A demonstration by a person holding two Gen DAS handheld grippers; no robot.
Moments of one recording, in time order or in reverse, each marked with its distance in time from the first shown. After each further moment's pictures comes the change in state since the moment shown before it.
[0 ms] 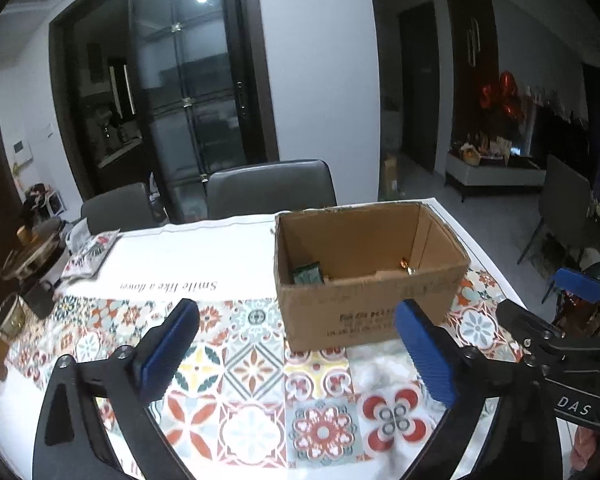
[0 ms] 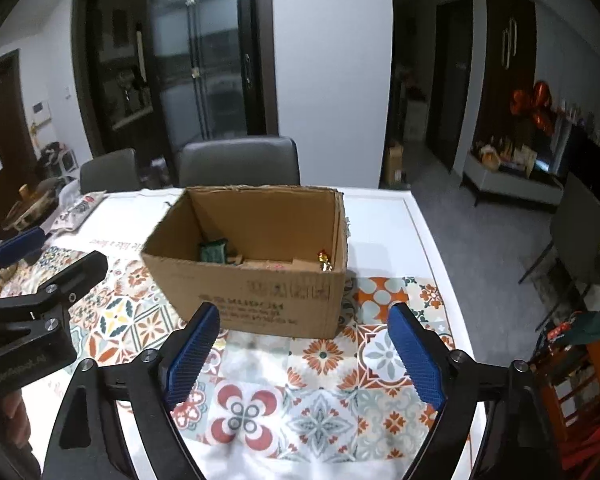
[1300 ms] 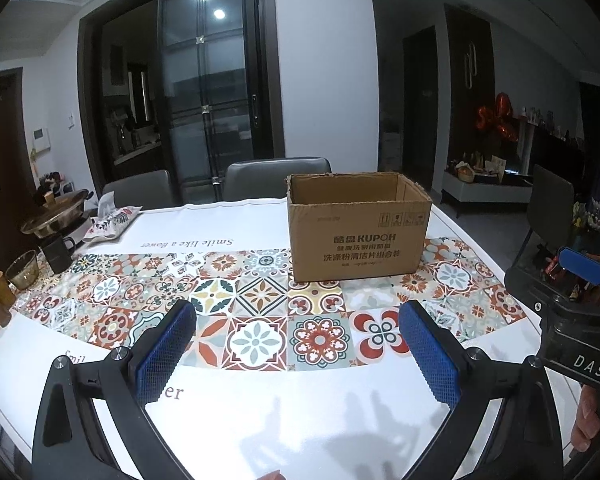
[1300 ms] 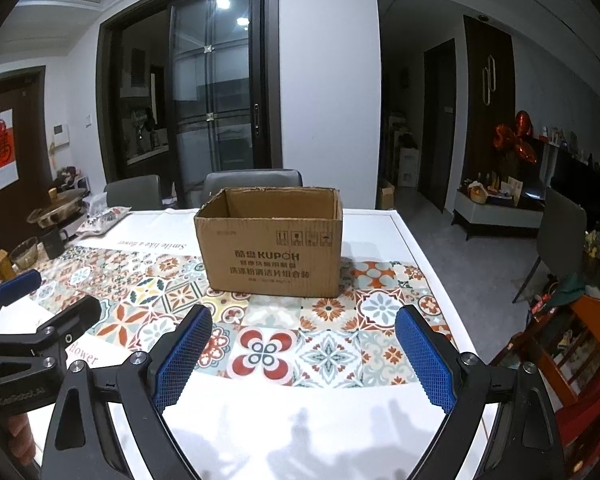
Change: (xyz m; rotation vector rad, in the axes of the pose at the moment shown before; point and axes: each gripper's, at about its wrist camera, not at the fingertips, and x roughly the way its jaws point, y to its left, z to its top) left arm -0.111 0.003 -0.119 -0.043 -0.087 0.009; right arm -0.097 0.013 -0.115 0.000 -0.178 0.003
